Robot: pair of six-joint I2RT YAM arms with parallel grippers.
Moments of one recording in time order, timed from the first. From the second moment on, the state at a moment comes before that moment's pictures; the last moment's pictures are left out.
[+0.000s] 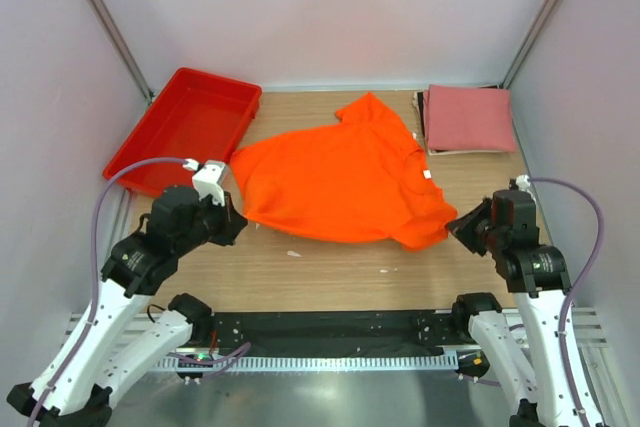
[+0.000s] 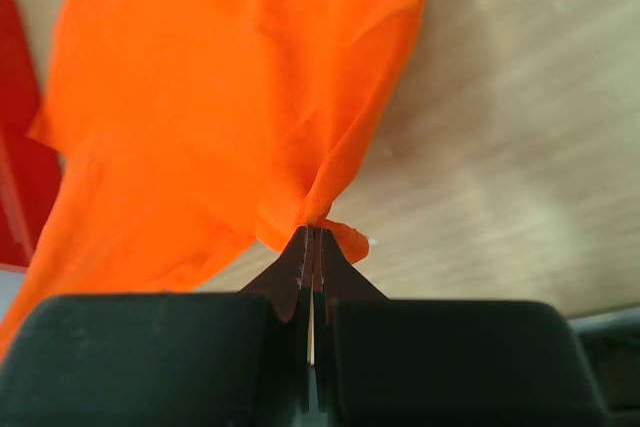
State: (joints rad) left arm -0.48 0.64 0.93 -0.80 0.05 -0.26; right arm 0.06 0.62 0.91 -0.96 -0.03 0.80
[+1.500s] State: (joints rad) left arm -0.53 0.78 0.72 -0.89 -0.04 -0.86; right arm 0.06 1.03 0.98 -0.83 0.18 0.83
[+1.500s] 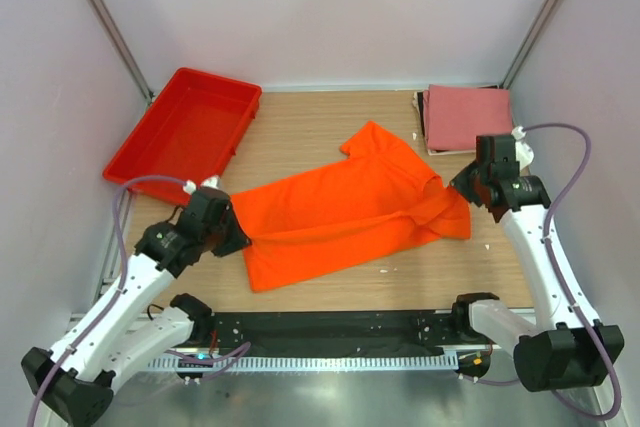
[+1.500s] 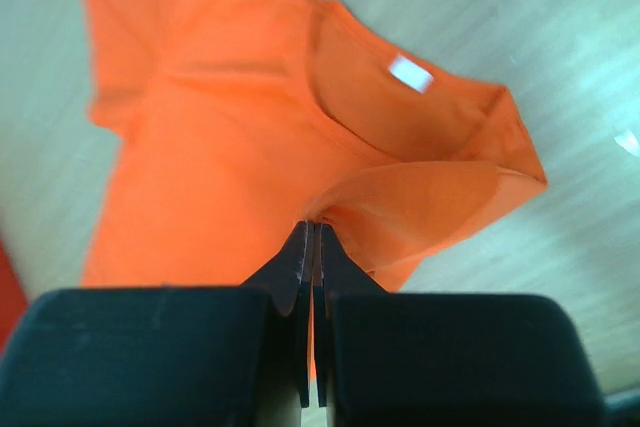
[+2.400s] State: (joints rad) left arm -0.28 1.74 2.14 -0.32 -0.26 -0.28; right arm -0.10 1.79 2.30 -0.29 0.06 0.84
